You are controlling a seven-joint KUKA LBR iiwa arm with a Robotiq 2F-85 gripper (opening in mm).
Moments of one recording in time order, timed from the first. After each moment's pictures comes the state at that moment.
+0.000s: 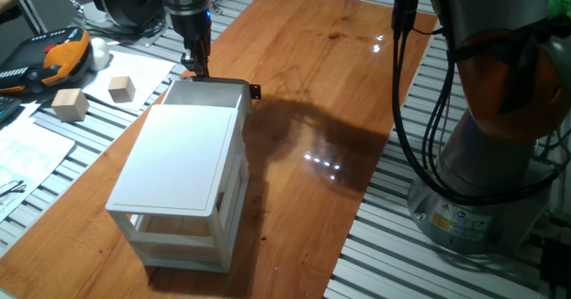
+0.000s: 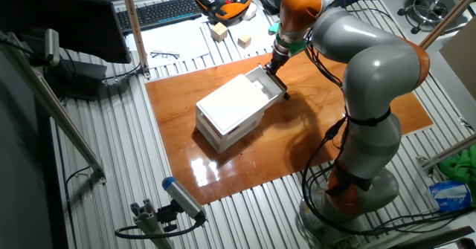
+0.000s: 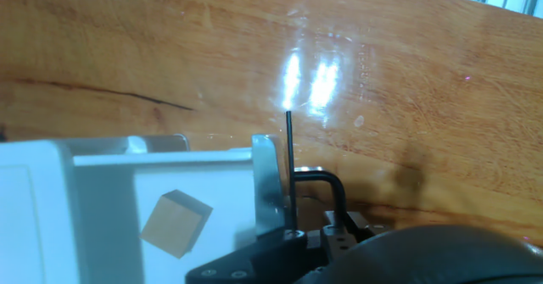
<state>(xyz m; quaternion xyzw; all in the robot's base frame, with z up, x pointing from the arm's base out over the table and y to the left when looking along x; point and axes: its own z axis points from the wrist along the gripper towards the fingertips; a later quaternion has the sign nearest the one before) 0.583 0.031 0.177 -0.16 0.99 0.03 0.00</state>
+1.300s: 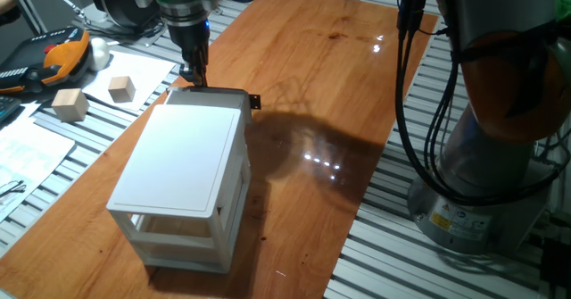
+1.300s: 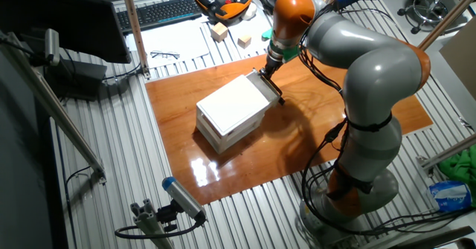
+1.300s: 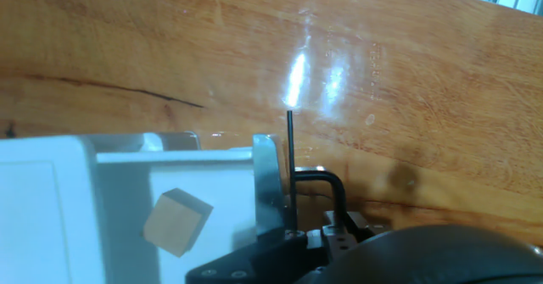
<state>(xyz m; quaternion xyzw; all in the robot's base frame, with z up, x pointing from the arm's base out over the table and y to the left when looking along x) 0.566 0.061 0.177 -0.17 0.99 0.02 0.01</state>
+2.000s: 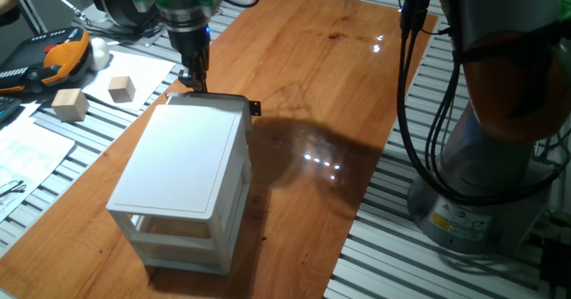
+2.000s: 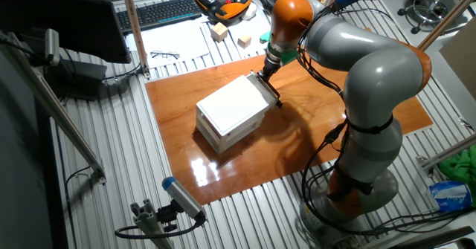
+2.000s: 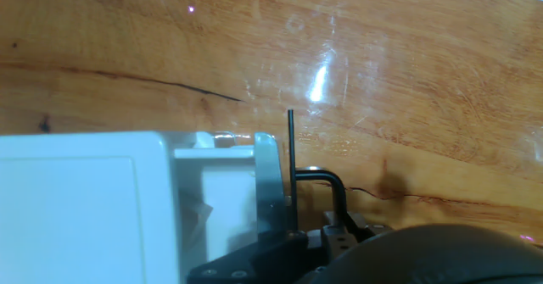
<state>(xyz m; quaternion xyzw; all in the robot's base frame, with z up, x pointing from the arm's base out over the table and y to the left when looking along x) 0.557 0.076 0.177 -0.16 0.99 0.03 0.01</state>
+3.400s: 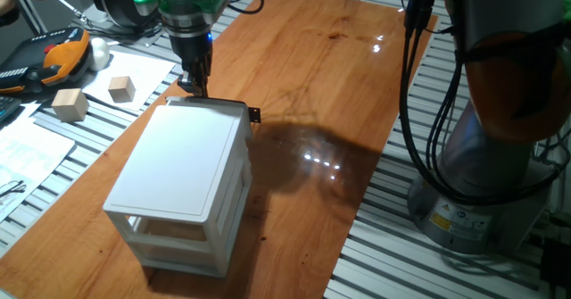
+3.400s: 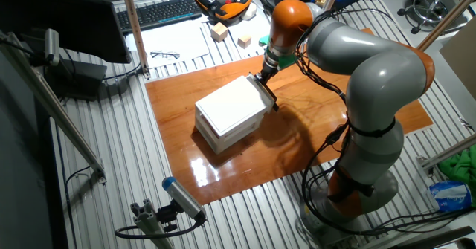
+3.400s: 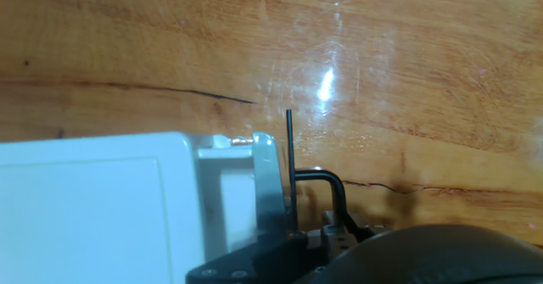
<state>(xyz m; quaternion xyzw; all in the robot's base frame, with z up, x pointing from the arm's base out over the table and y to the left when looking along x) 0.549 0.085 0.175 -0.14 0.99 0.03 0.02</state>
